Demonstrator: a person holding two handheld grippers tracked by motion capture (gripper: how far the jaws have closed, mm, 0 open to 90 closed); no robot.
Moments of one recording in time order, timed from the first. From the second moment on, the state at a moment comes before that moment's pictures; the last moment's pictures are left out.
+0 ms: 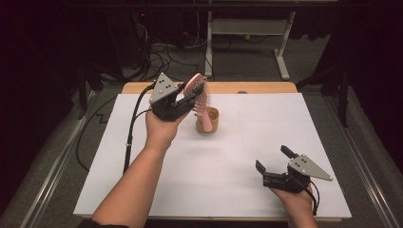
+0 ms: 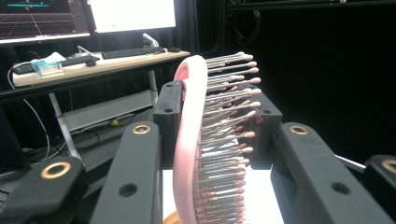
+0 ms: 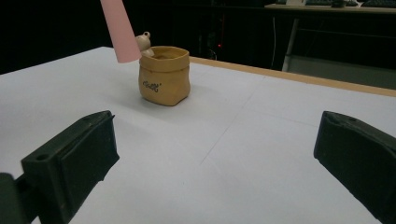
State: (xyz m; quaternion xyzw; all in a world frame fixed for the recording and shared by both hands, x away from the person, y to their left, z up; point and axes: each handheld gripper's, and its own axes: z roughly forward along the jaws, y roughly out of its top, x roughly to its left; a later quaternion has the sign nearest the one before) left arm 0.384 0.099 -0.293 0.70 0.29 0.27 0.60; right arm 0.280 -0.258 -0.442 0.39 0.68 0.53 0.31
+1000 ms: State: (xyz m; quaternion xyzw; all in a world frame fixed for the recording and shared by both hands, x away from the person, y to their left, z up) left arm 0.402 0.085 -0.275 0.69 0.28 0.29 0.60; right arm 0.280 -0.259 -0.442 0.40 0.68 0.53 0.31
